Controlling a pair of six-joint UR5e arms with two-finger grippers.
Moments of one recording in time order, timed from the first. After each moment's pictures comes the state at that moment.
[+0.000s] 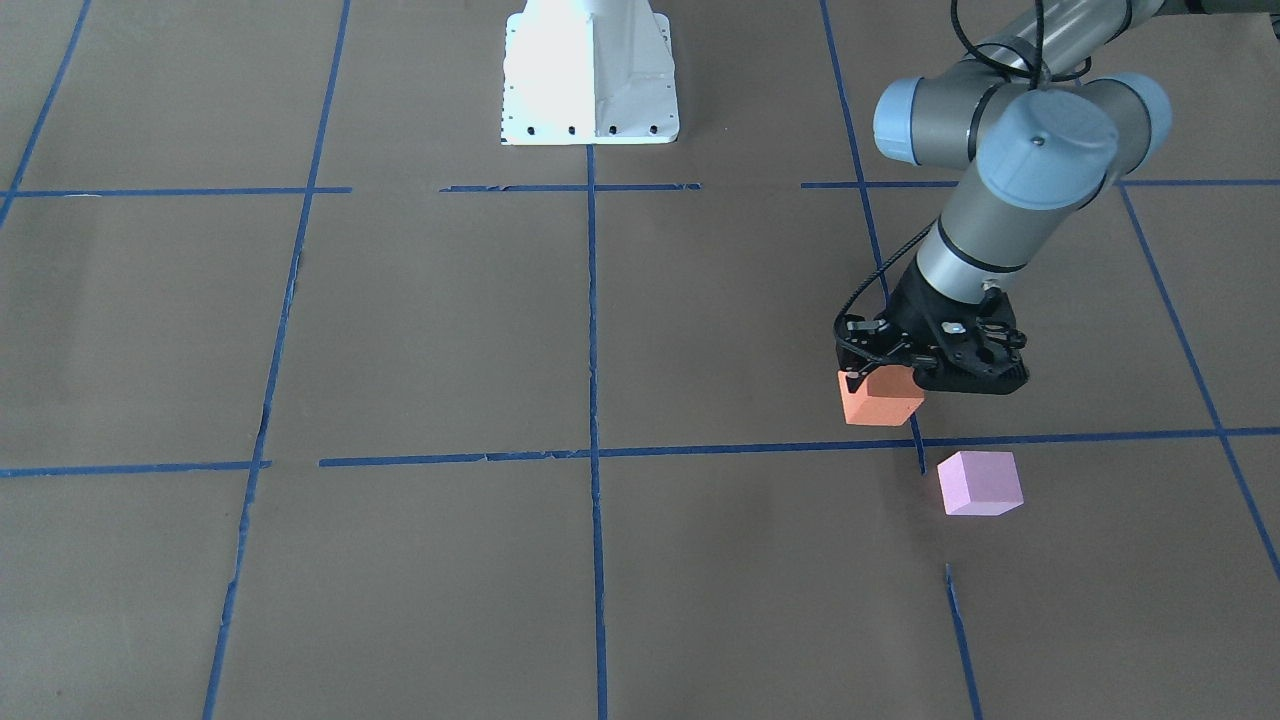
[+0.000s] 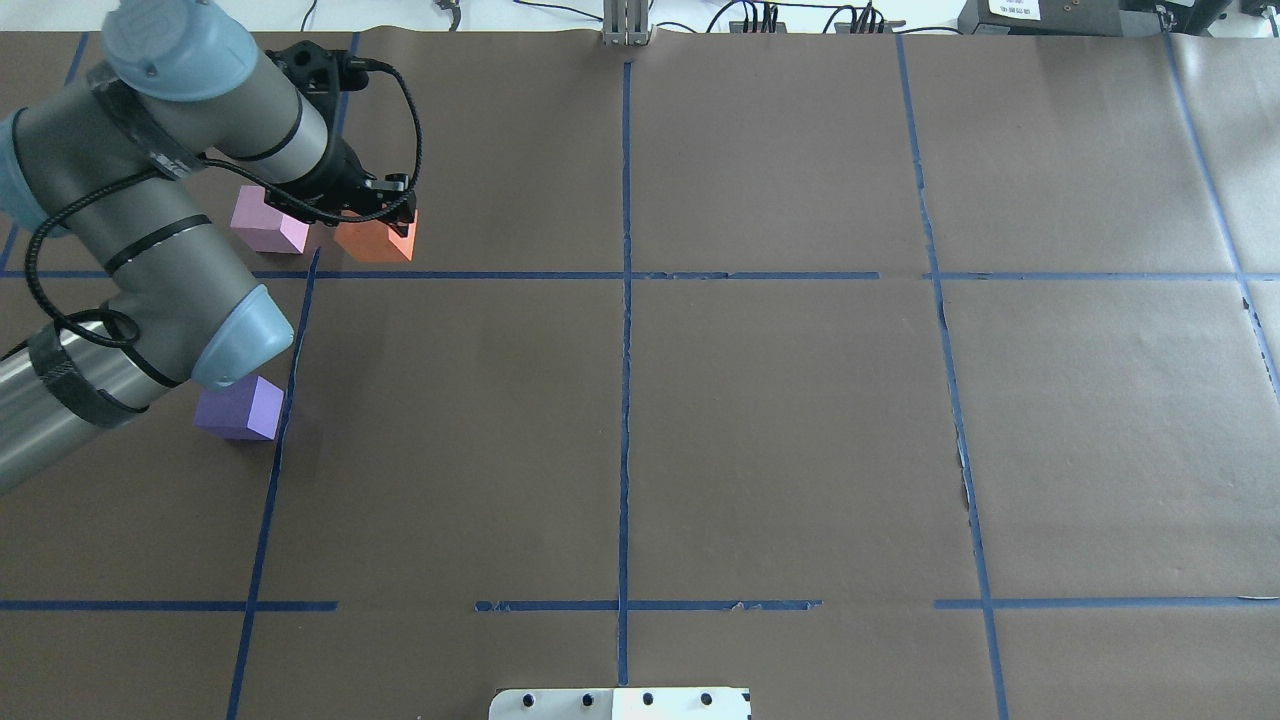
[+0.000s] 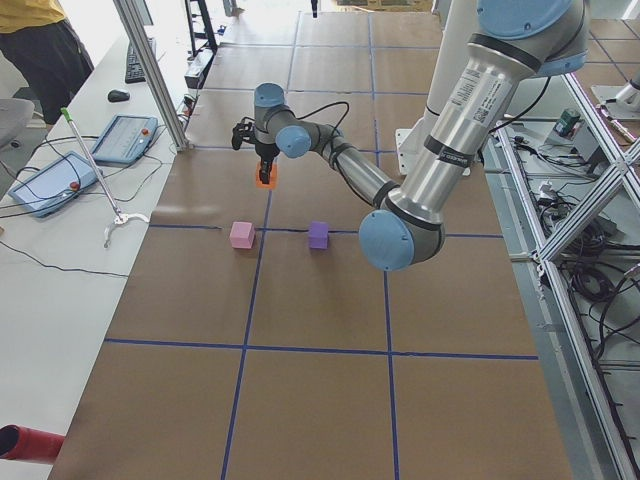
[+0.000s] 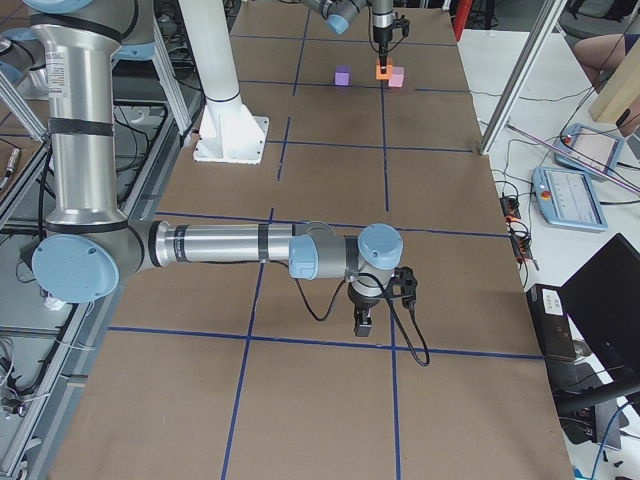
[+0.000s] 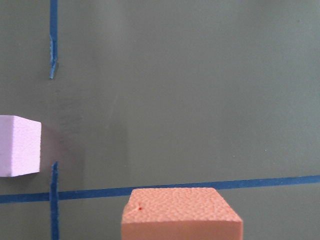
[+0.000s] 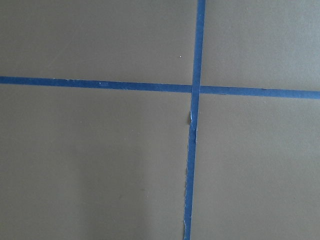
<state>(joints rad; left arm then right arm) -0.93 -2.04 -1.69 -1.72 -2.10 -0.85 1.48 -1.59 1.63 -1.58 2.36 0.05</state>
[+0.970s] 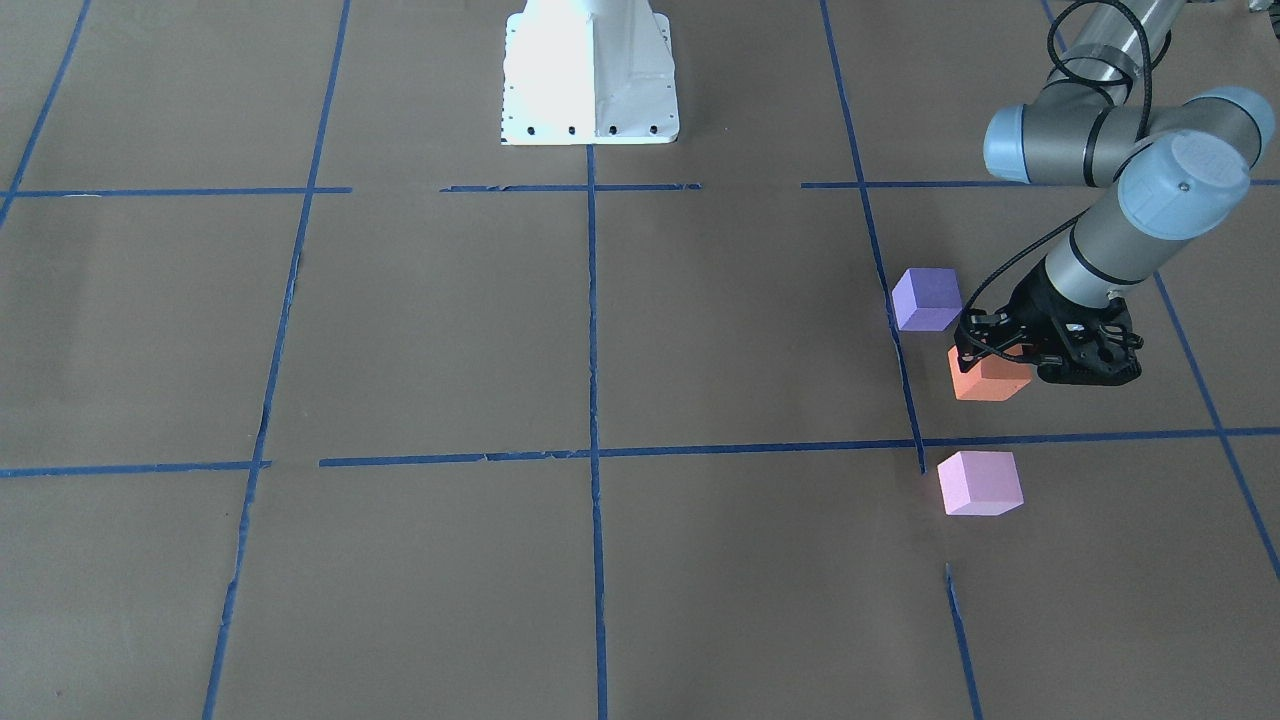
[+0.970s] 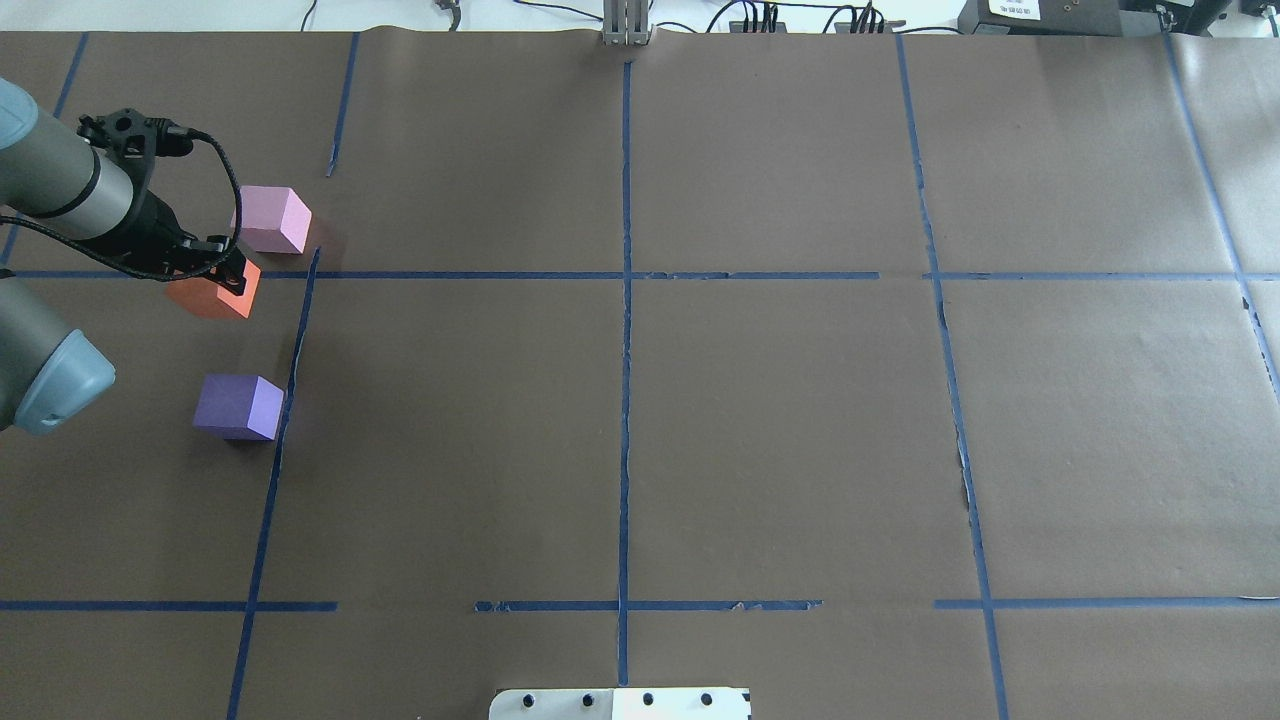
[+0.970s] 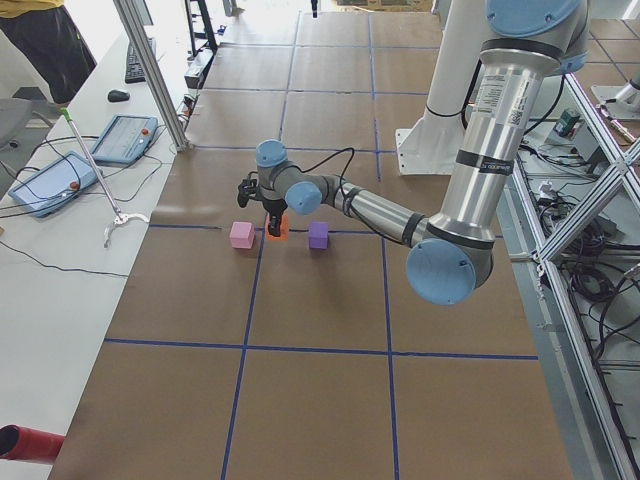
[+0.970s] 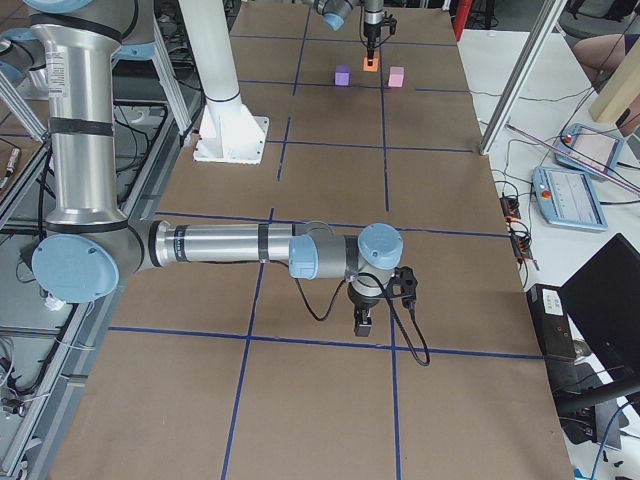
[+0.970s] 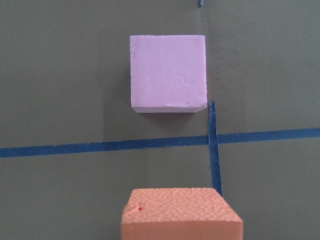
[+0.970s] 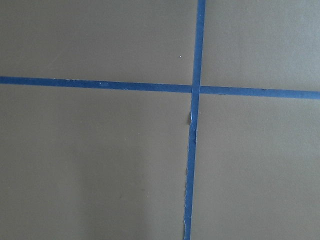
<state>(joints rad) -0.96 -1.82 -1.64 -1.88 -2.17 -0.77 1.48 -1.59 1.63 -1.57 2.36 0.05</state>
